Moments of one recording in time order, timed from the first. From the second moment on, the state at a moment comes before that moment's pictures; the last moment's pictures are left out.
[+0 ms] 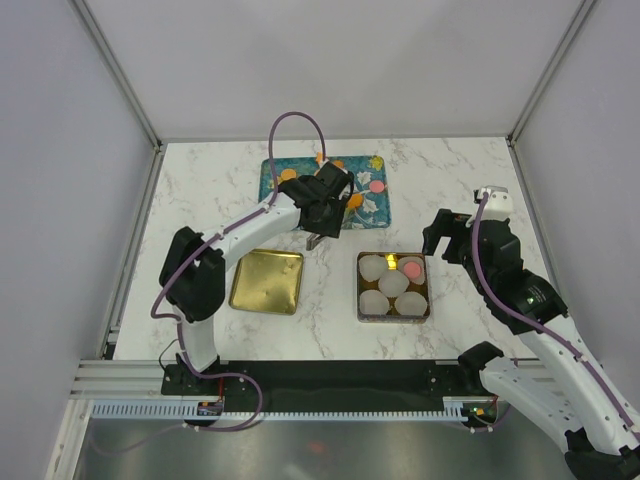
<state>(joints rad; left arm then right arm) -0.73 1.88 1.59 -0.76 -0.18 -0.38 0.48 0.72 0.90 -0.61 0.37 0.41</state>
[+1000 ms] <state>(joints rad) -0.76 1.90 1.59 -0.76 -0.22 -0.35 0.48 0.71 0.90 -0.61 0.37 0.41</state>
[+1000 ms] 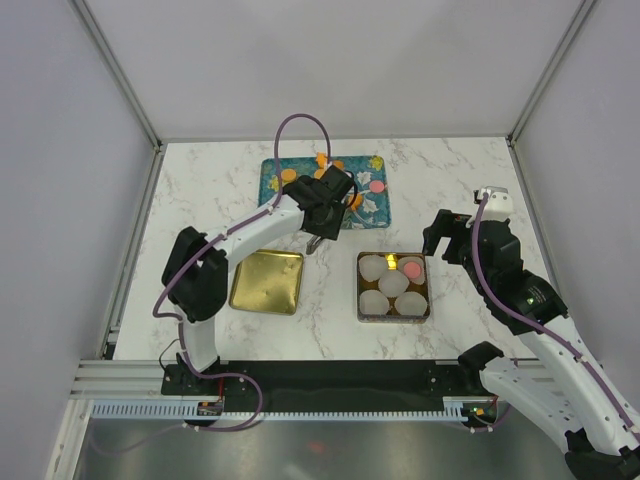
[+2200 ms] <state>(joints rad) -0.97 1.56 1.44 -0.80 -0.25 -0.35 0.48 0.75 0.90 -0.61 0.39 0.39</state>
